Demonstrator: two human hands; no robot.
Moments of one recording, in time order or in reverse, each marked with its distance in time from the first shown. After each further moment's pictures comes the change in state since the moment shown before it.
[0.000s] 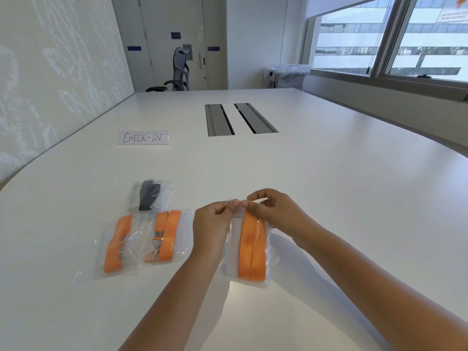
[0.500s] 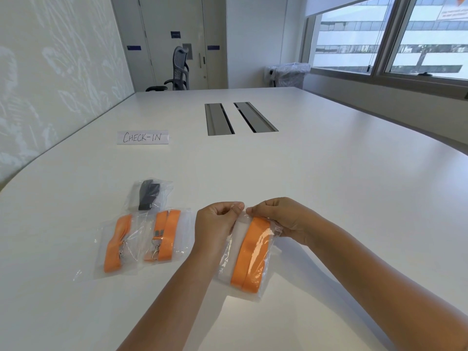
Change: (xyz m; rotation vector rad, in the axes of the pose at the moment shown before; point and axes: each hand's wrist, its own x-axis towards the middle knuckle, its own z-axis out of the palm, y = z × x) left_hand 0.000 0.001 0.002 -0.007 -0.041 -0.104; right_hand -0.002 -0.006 -0.009 0.152 -0.149 0.312
